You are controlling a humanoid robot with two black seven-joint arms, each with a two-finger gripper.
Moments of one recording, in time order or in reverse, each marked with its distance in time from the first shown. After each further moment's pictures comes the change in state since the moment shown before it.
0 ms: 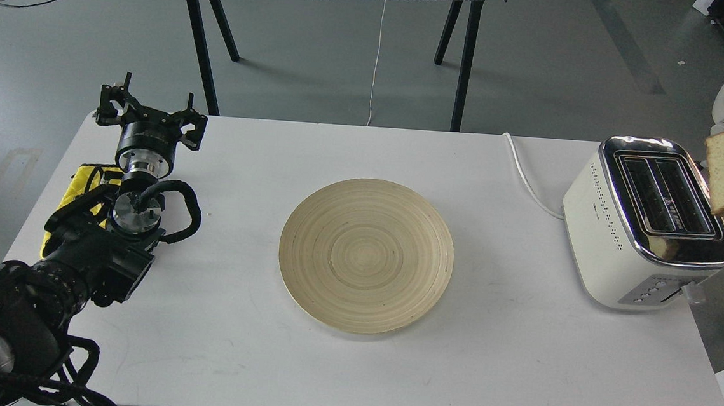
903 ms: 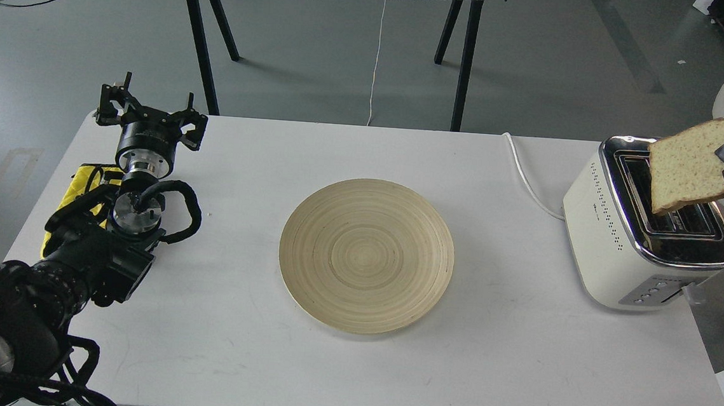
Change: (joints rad) left arm 0.000 -0.001 0.000 0.000 -0.001 0.000 0.000; right arm 0.006 0.194 -0.008 -0.117 0.003 0.000 -0.003
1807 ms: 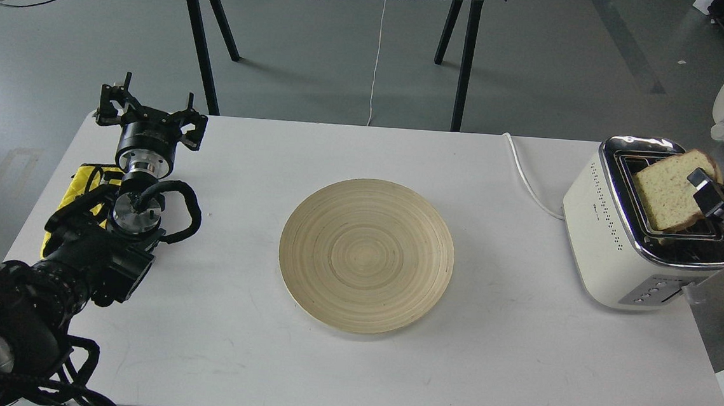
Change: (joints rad) left arm 0.000 0.000 0.000 0.000 0.001 0.000 0.000; right arm 0.002 0.075 -0.074 -0.077 0.007 0.000 0.004
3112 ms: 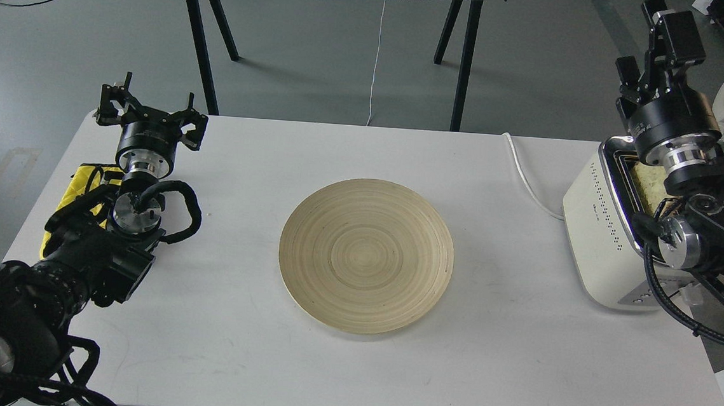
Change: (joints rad) left arm 0.000 0.000 0.000 0.000 0.000 0.000 0.000; right arm 0.037 0.437 0.503 0.162 0.518 0.000 0.018
